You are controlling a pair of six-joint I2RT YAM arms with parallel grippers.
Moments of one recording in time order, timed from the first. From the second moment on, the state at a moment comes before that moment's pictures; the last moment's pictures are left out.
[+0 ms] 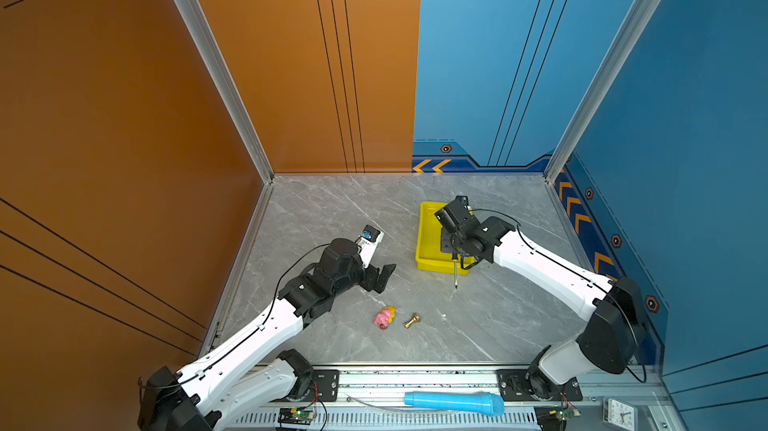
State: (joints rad) left arm -0.65 0.98 0.74 -0.29 0.02 -0.07; right arm 0.66 1.58 1.35 -0.82 0.36 0.63
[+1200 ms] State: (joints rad) left arm -0.65 1.31 0.99 -0.28 0.15 -0.15; right arm 0.40 2.20 1.76 -0.71 0.15 0.52
